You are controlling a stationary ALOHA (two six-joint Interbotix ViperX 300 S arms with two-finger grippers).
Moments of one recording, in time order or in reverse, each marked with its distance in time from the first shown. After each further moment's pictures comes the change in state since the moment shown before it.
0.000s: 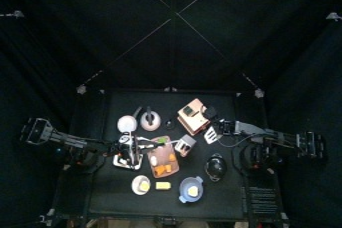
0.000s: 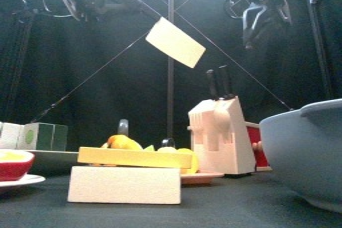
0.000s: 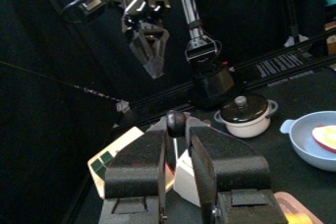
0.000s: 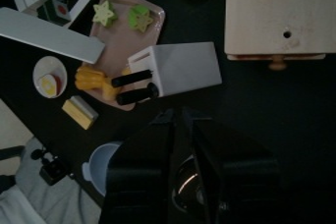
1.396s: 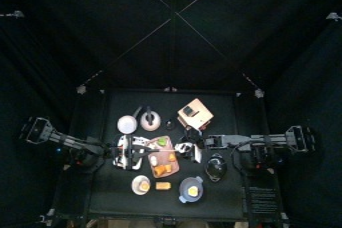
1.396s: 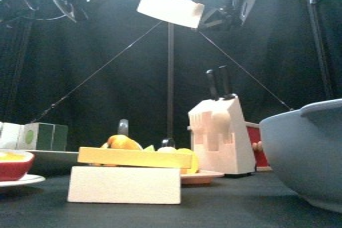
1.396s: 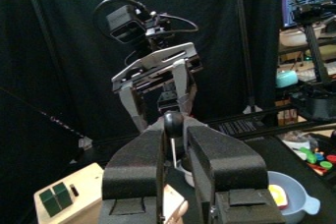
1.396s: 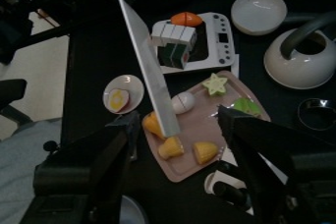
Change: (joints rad) left arm -0.046 -0.011 0.100 0.123 -0.261 -0.367; right arm 0.199 0.100 0.213 0.040 -0.873 -0.514
